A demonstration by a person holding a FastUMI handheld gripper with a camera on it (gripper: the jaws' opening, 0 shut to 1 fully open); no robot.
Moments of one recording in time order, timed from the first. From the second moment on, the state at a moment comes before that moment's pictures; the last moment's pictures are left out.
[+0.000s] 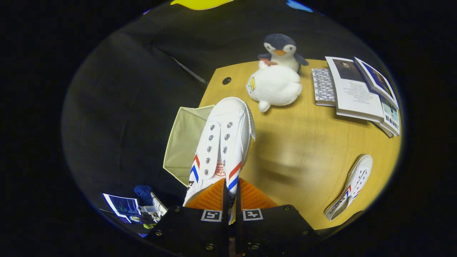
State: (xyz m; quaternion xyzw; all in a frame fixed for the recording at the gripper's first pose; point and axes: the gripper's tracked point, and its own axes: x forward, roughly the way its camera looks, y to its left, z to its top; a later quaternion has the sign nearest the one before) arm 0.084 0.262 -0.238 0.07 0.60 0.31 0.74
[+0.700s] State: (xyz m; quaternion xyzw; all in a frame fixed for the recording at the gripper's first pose) arm 0.088 0.418 -0.230 0.02 0.59 0.39 0.71
